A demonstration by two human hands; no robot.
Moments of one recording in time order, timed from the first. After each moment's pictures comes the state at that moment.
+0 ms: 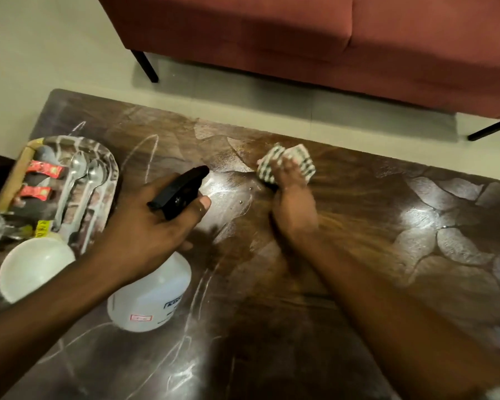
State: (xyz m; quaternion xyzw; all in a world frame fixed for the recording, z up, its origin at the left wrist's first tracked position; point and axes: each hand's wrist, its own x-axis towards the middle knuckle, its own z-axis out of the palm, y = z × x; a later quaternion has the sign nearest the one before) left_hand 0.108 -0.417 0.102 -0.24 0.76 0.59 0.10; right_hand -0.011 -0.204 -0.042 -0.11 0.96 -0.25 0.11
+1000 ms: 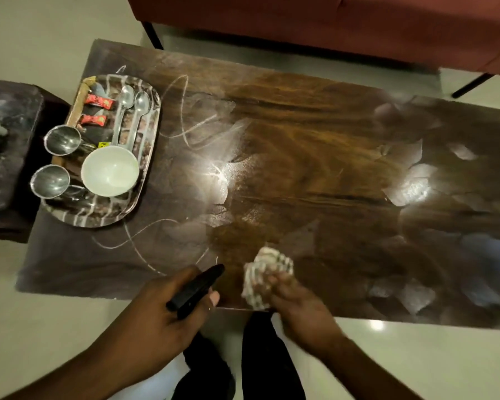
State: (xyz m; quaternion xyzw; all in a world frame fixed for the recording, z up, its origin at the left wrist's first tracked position) left_hand 0.395 -0.416 0.127 -0.18 0.77 0.54 0.29; right_hand 0.375 -0.118 -0.036 -0.37 0.89 -0.18 0.18
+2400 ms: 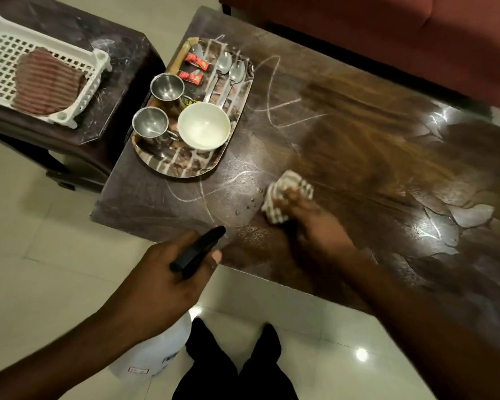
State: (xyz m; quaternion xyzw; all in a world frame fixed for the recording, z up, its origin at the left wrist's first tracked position) left_hand 0.480 -0.504 0.094 -0.28 0.75 0.57 0.15; right_hand 0.281 -0.257 -0.022 -0.37 0.90 -0.16 0.19
